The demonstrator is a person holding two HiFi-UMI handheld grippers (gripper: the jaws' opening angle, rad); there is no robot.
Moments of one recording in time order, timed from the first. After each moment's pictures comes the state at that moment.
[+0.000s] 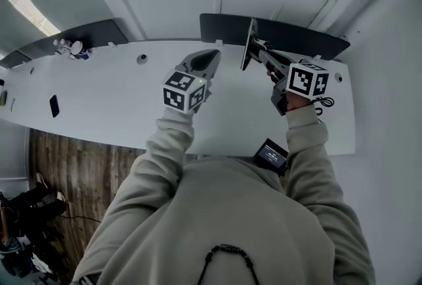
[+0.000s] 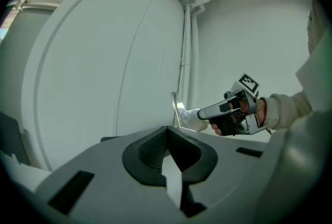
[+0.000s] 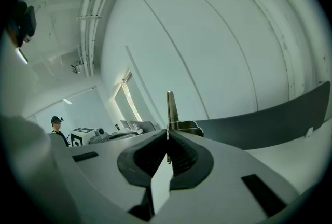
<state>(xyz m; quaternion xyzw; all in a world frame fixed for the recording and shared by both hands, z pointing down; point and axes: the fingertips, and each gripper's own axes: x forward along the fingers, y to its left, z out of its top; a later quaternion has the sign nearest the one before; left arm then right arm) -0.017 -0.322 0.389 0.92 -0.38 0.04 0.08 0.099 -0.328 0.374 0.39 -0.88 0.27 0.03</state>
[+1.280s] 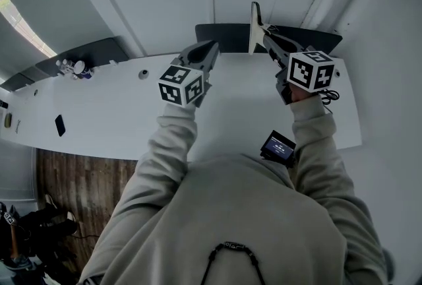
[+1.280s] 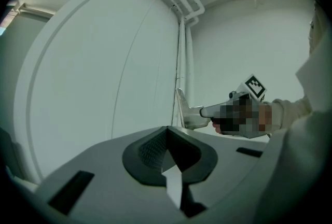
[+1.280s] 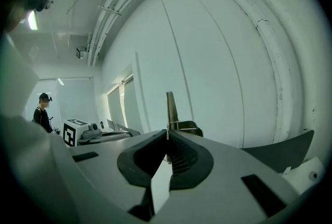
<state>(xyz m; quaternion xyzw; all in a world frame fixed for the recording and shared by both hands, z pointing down) -0.012 -0.334 0.313 0.93 -0.36 -0.01 0.05 0.117 -0.331 0.283 0.46 -0.88 0.13 0.03</state>
